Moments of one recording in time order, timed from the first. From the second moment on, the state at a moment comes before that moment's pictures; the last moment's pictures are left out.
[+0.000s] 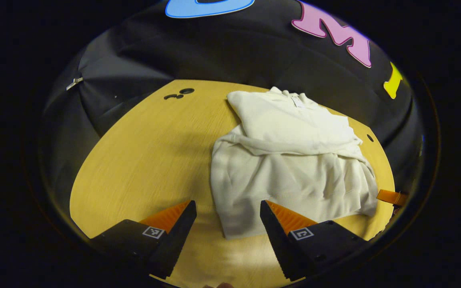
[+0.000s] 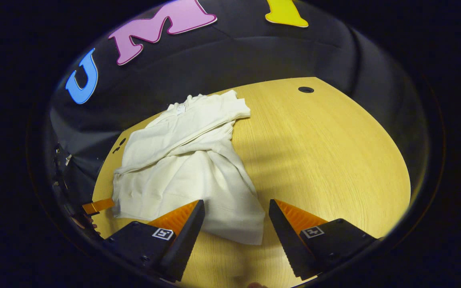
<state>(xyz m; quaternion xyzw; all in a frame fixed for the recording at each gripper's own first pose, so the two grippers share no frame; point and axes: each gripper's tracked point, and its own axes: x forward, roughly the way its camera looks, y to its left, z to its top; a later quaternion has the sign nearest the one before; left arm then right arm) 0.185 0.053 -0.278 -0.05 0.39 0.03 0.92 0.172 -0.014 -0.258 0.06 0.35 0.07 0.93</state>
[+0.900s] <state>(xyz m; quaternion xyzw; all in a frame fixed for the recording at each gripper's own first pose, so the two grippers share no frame) 0.184 0.011 -0.298 0.03 0.38 -0.03 0.92 0.163 0.001 -0.290 -0.02 0.38 0.07 0.92</state>
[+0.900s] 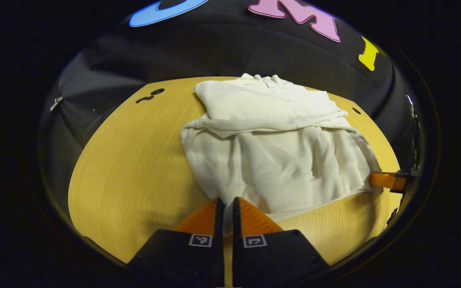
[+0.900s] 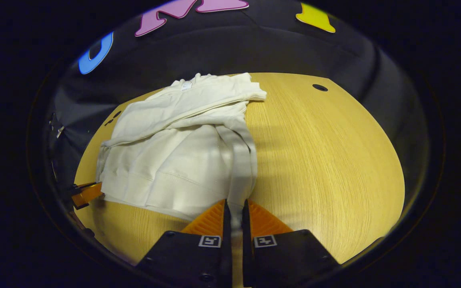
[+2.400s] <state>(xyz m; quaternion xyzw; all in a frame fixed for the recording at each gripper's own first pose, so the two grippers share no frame) 0.364 -0.004 -0.102 -0.08 0.25 -0.05 0.96 0.391 0.073 -0.077 0.02 0.21 0.13 0.97</state>
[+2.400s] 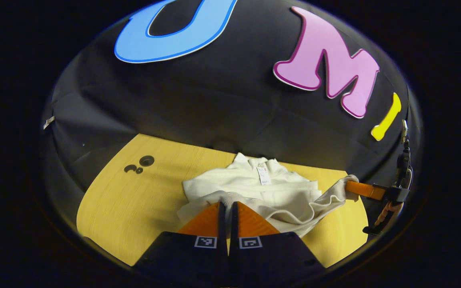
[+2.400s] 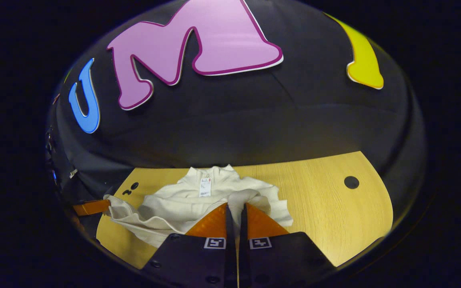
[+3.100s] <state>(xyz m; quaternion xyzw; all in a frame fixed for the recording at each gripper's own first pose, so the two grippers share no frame) 0.547 0.018 -0.163 -0.04 0.20 -0.03 0.98 0.536 0.074 -0.147 0.04 0.19 0.06 0.98</state>
